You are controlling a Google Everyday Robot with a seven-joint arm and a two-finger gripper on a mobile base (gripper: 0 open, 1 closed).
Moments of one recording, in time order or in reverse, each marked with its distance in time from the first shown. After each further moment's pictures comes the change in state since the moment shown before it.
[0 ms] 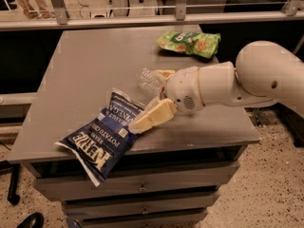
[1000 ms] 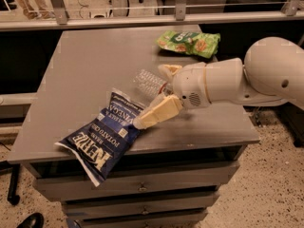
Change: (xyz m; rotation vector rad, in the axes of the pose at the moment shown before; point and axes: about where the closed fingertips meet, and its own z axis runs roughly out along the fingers) arm -0.006 -0.008 -0.014 0.055 0.001 -0.028
